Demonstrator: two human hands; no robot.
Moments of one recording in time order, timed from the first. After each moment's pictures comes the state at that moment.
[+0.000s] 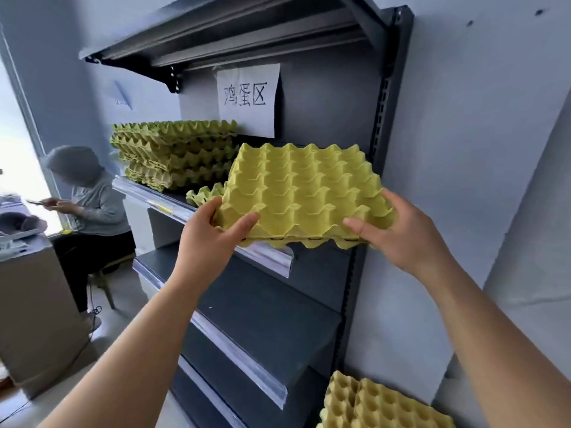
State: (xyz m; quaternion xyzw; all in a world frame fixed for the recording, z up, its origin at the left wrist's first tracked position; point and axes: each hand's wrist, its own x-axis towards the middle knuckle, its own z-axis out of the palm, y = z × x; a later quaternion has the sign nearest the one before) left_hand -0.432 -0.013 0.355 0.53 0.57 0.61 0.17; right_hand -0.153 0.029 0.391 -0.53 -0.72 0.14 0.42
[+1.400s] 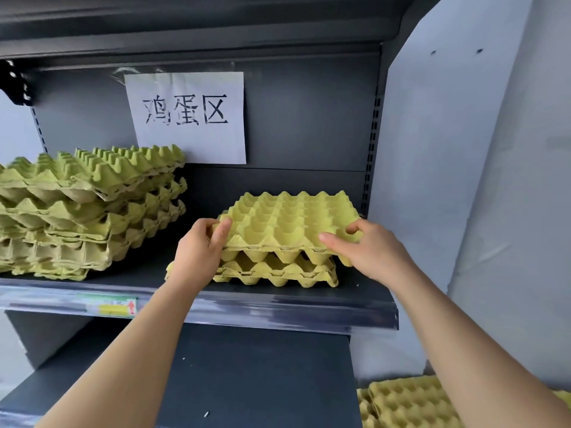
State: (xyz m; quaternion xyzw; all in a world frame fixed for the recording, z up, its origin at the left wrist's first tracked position) left_hand -0.613 0.245 0.361 0.70 0.49 0.48 0.19; right_hand -0.372 0.118 0.398 -0.78 -0.53 0.05 0.34
